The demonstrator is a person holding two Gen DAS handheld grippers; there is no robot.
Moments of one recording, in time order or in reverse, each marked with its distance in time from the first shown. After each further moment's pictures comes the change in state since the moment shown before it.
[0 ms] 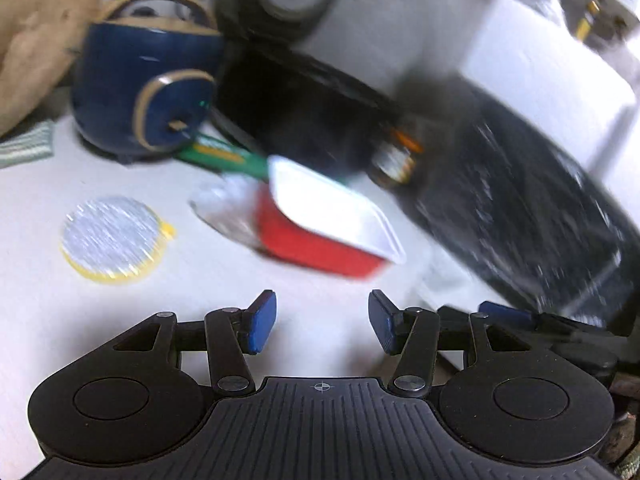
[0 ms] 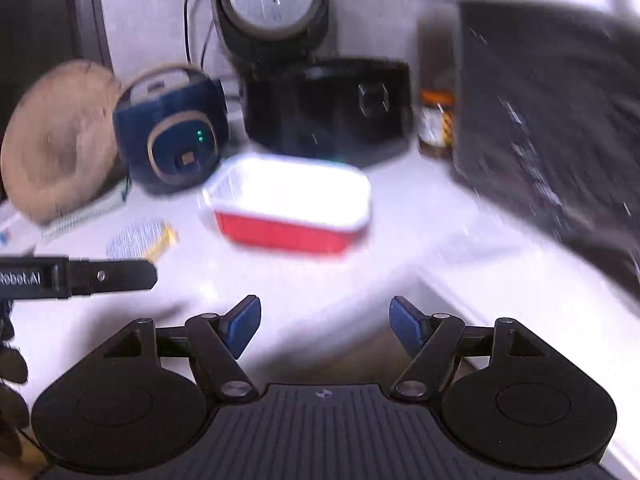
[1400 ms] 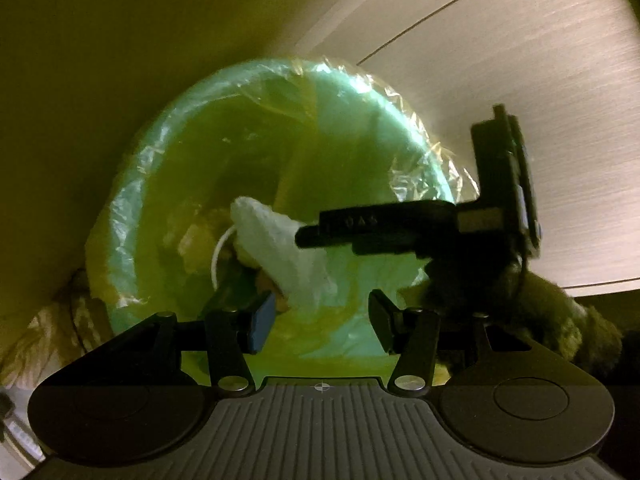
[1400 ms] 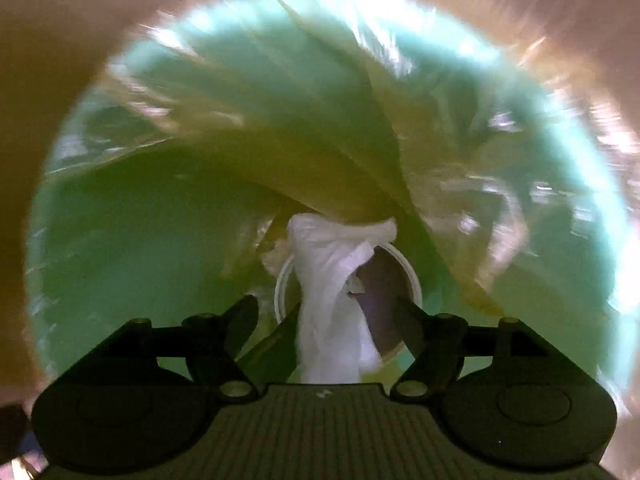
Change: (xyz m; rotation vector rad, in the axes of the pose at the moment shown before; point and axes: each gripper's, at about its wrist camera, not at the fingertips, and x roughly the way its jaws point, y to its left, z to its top) left arm 0.260 0.035 -0.347 -0.173 0.695 -0.138; right arm 0.279 -0.138 -0.368 0.313 0.886 -0.054
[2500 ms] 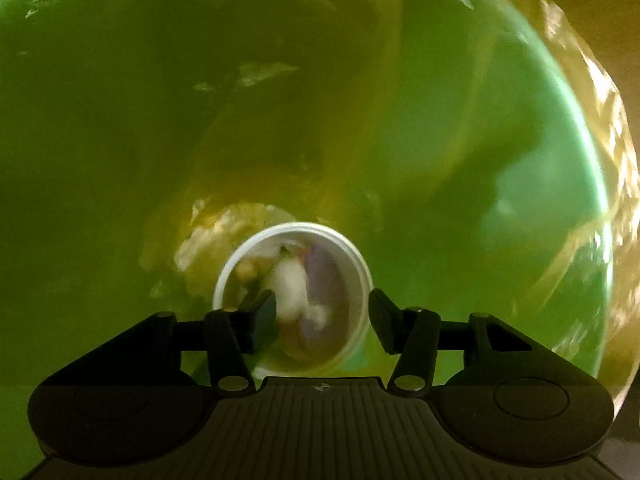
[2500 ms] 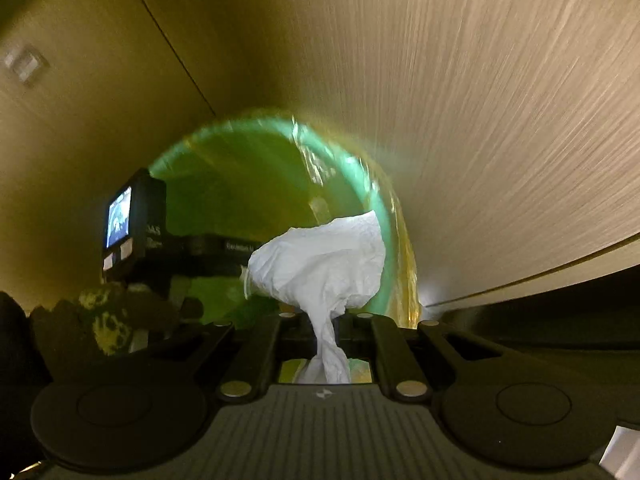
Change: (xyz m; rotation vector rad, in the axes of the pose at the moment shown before) left arm 0.158 0.009 0.030 -0.011 0.053 0.201; right arm -0.164 -0.045 -0.104 -0.004 -0.273 -0.095
